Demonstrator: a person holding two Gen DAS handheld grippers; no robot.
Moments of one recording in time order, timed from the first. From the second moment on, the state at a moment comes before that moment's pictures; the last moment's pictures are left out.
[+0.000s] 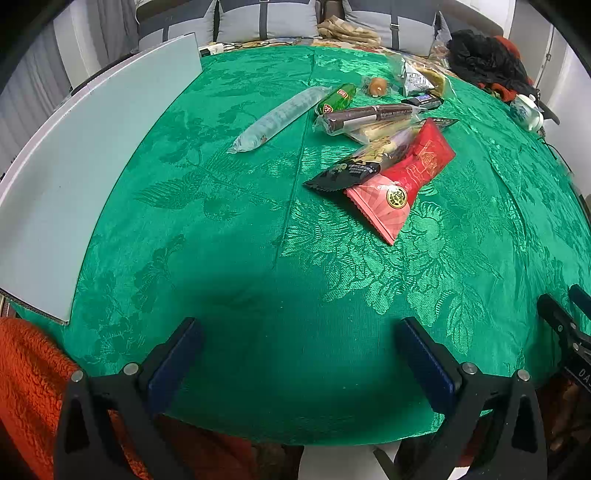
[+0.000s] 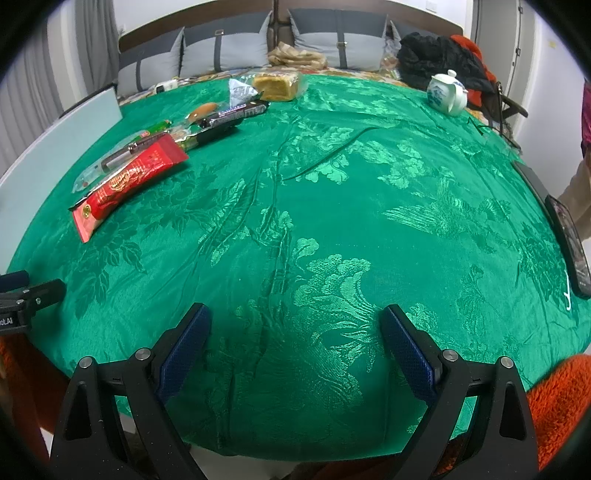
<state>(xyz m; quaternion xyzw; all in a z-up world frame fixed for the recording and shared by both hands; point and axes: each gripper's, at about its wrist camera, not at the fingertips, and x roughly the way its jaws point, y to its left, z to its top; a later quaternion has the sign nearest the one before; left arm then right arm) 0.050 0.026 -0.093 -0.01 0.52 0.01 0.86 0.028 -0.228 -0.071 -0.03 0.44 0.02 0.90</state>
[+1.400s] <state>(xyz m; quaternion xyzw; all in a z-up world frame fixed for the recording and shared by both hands) 0.050 0.026 -0.092 -0.02 0.51 0.01 0.86 0.026 -0.228 -0.071 -0.03 0.43 0.02 0.90</state>
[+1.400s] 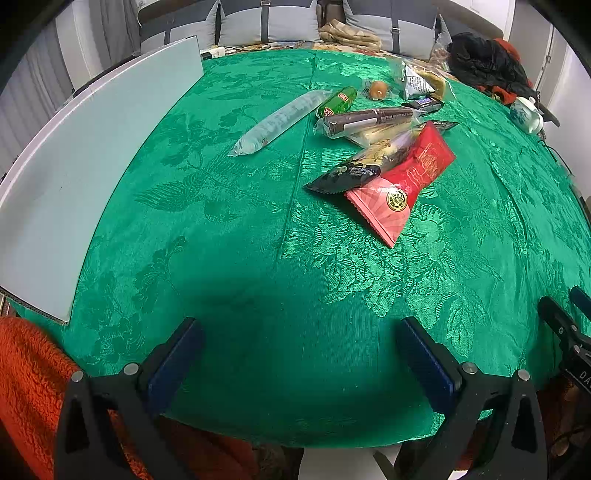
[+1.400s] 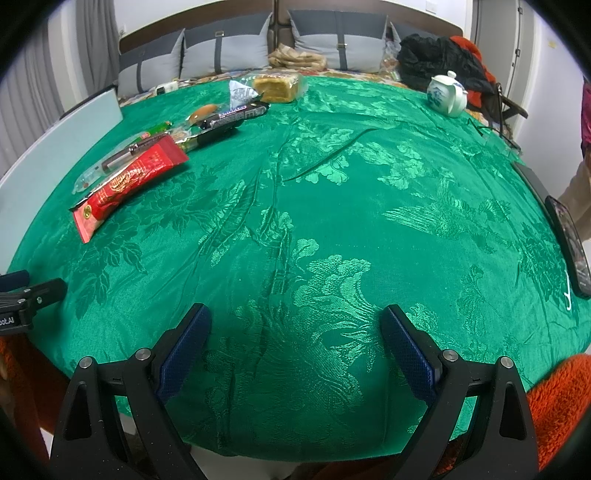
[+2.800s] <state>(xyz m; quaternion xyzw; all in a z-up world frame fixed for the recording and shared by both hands) 0.054 0.029 -0.094 -0.02 0.49 0.02 0.87 0.229 -0.311 -0.063 0.00 0.44 -0.04 0.90</state>
